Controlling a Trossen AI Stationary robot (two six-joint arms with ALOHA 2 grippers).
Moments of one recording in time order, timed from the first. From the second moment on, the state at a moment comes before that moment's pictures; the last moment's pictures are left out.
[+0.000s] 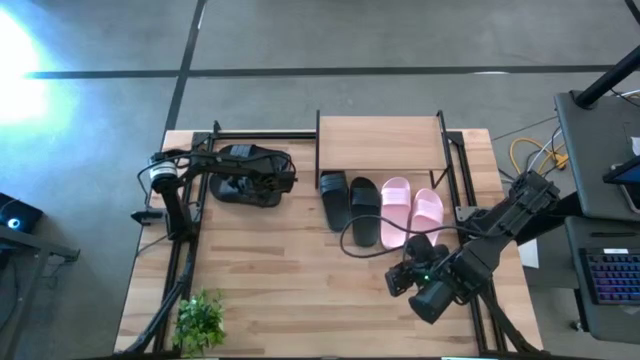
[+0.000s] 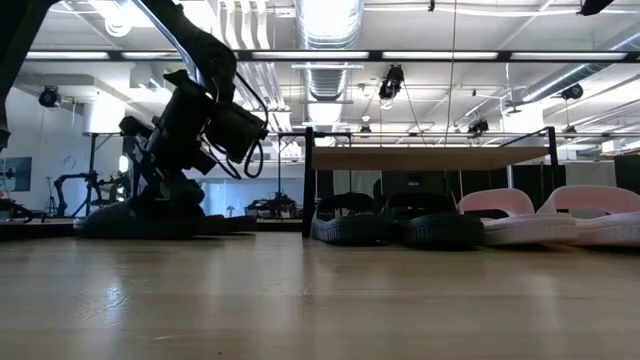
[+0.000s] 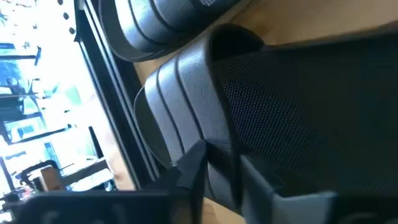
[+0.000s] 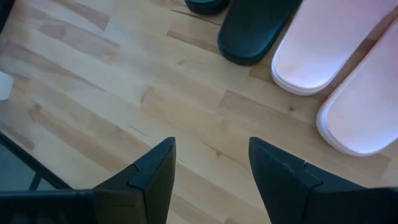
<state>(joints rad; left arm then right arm) 0.35 1.78 1.07 -1.29 -0.52 -0.85 0.75 1.56 1.46 -1.28 0.50 1.87</state>
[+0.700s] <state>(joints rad) 0.22 1.65 1.15 -1.32 -0.45 -0.82 0.75 1.56 1.45 -1.29 0.50 1.82</state>
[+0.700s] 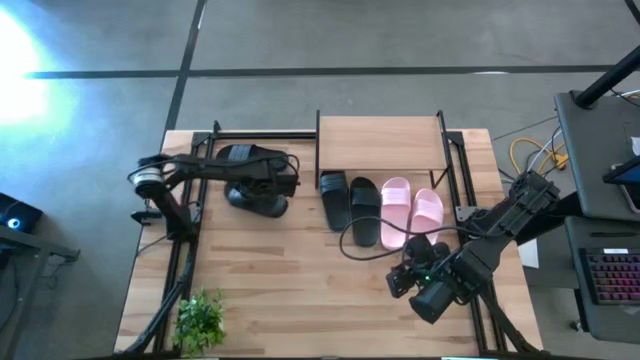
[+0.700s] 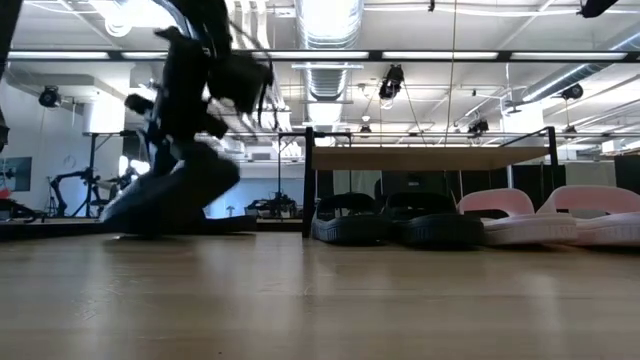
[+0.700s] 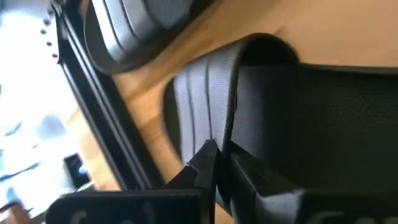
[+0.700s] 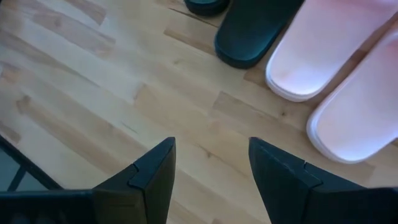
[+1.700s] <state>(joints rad) 0.00 1.93 2.00 -0.83 -0.94 0.26 0.88 1.47 1.65 -1.57 1.30 2.22</state>
